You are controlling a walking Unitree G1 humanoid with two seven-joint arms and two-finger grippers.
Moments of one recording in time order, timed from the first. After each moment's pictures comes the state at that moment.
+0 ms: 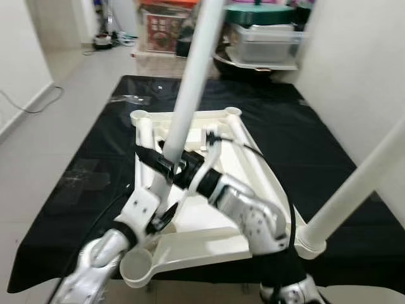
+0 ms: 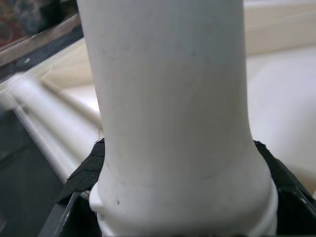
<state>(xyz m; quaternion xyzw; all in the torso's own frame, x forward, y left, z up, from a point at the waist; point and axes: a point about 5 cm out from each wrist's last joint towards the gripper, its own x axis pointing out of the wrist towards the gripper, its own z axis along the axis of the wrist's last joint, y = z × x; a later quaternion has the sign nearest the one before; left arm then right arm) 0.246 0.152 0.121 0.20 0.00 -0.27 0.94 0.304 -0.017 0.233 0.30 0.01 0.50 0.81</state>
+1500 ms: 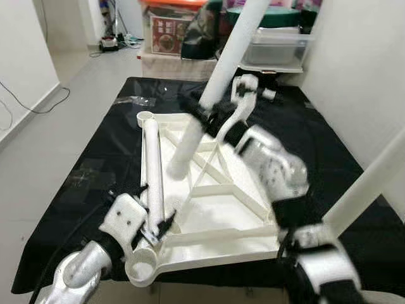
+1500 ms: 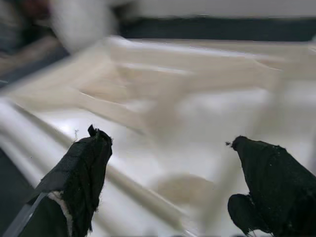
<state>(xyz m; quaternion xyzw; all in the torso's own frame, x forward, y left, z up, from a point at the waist) 0.204 0.141 0.142 0.14 -0.02 -0.32 0.94 0.383 -0.105 0.310 0.16 -0.14 0.32 0.92</state>
